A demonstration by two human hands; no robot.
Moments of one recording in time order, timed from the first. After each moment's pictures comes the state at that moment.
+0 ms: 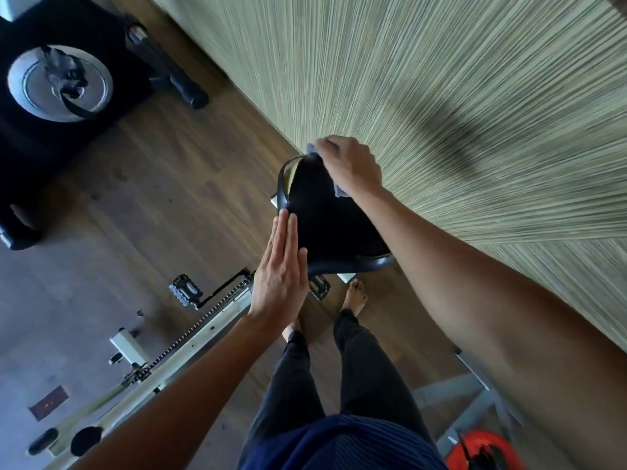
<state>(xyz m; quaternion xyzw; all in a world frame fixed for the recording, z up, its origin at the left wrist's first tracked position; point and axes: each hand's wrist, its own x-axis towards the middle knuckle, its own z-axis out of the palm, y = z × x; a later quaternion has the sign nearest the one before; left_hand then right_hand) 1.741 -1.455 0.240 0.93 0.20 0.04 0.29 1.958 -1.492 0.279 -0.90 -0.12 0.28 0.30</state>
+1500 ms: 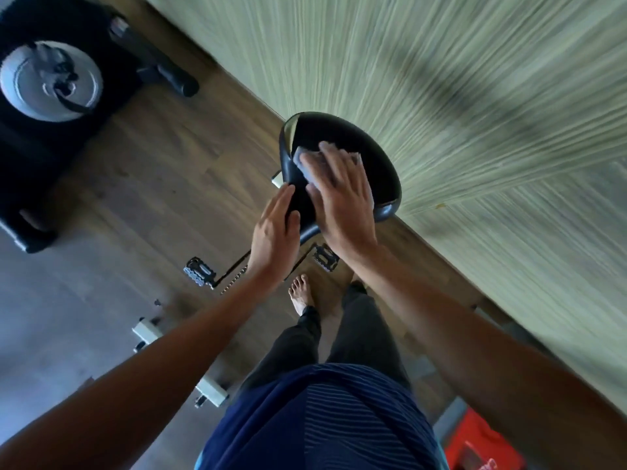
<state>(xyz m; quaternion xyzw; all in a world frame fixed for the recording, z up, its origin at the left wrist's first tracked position) 1.725 -1.432 0.270 0.87 0.25 -0.02 0.43 1.810 -1.539 0.259 -0.93 -0.27 0.01 0.24</state>
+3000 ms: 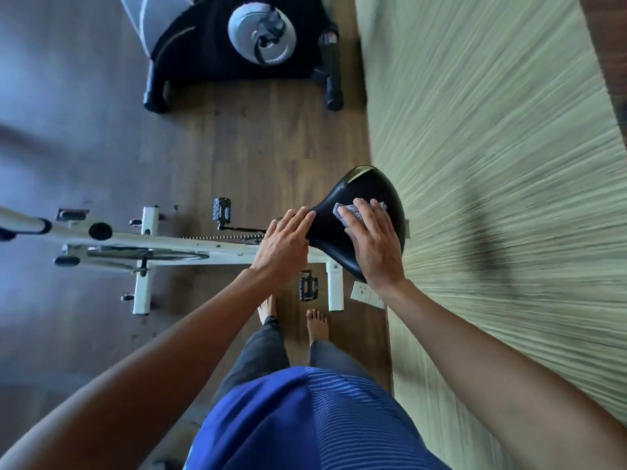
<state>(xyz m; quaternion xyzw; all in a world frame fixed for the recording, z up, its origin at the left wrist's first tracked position) 1.715 -1.511 0.286 0.85 0.45 -0.03 0.27 1.906 -1.586 0.233 -0.75 -0.65 0.01 0.15</state>
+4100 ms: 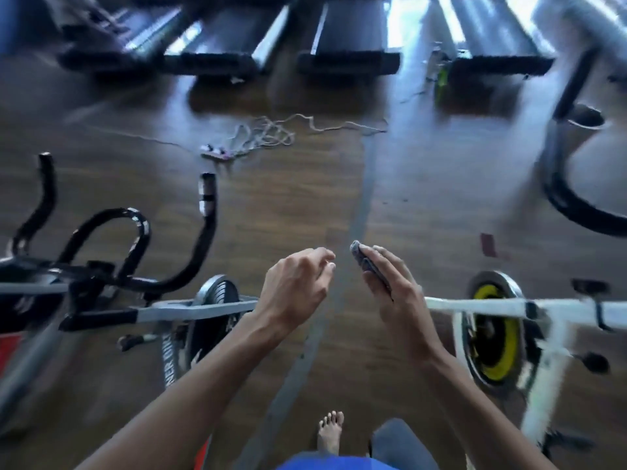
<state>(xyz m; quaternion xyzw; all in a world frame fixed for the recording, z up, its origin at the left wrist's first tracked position) 1.264 -1.887 0.469 0.16 0.95 0.25 0.04 1.322 -1.715 0.420 -0.02 -0.84 0.52 0.12</state>
